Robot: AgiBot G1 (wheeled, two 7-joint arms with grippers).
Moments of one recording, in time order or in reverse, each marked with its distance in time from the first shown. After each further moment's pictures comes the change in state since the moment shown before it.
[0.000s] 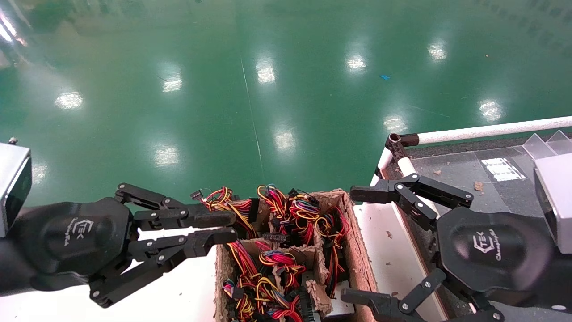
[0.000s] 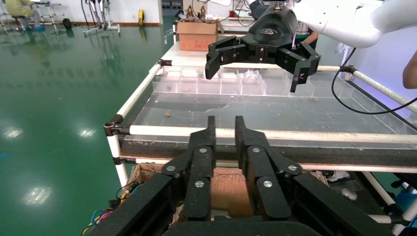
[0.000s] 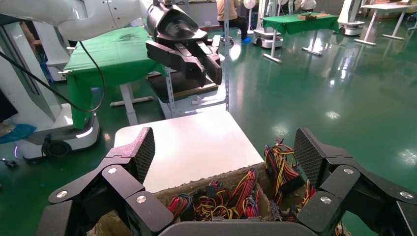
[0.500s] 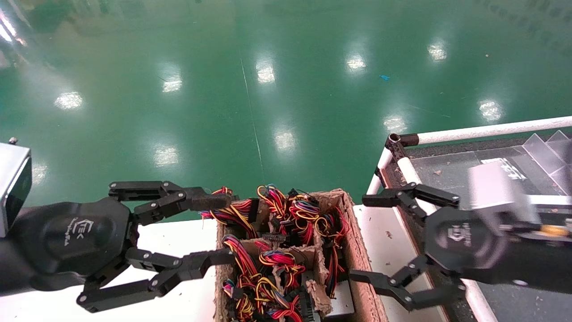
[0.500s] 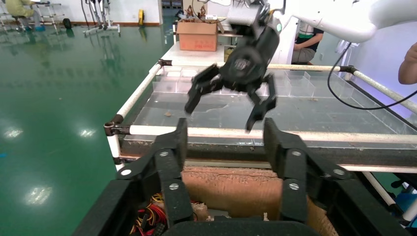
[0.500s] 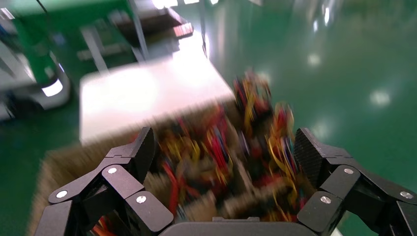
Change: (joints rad) left arm 0.000 0.000 0.000 0.000 0.000 0.000 0.000; right arm 0.116 -0.015 -0.101 -0.015 -0.256 0.045 0.064
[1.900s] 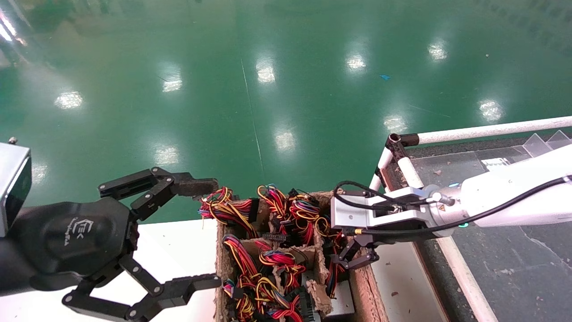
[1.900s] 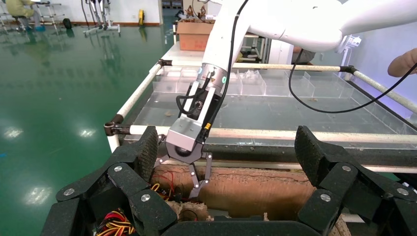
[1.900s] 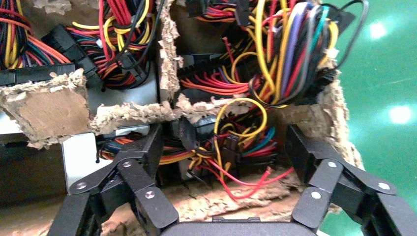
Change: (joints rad) left arm 0.000 0.000 0.000 0.000 0.000 0.000 0.000; right arm 0.299 -0.385 -0.332 -0.185 -0.703 0.114 -0.093
